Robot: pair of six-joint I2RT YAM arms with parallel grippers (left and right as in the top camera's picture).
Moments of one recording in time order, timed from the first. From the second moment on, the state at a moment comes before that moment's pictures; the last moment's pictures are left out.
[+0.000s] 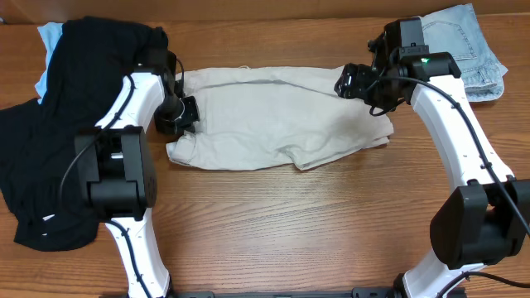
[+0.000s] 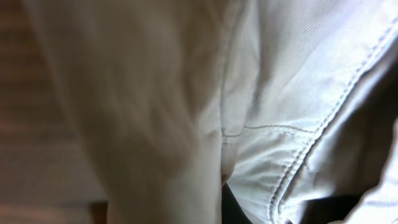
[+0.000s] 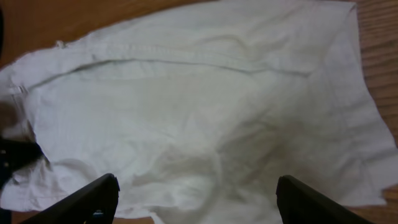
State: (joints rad) left arm 0.00 2.22 1.69 -1.02 0.15 -0.25; right arm 0.11 1.84 1.63 -0.93 -0.27 0.33
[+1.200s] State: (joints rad) left arm -0.25 2.29 2.50 -1.50 0.15 -0.10; right arm 0.11 2.14 1.50 -0.72 -0.36 0.37
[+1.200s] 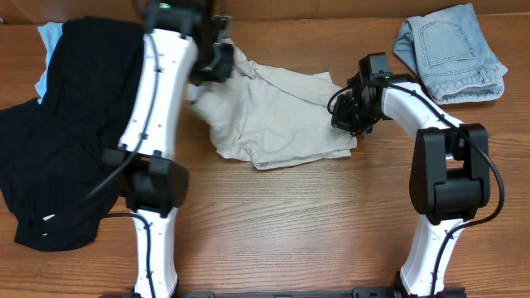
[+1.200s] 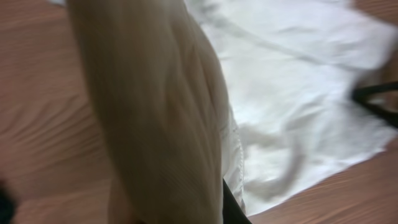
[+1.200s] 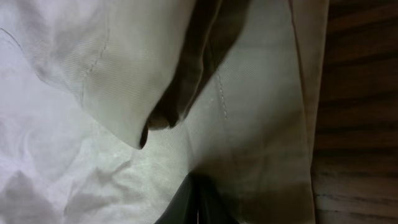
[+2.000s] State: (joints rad) left arm -0.57 2.29 2.45 -1.25 0.15 -0.26; right arm 0.09 2.14 1.58 -0.80 -0.43 0.38
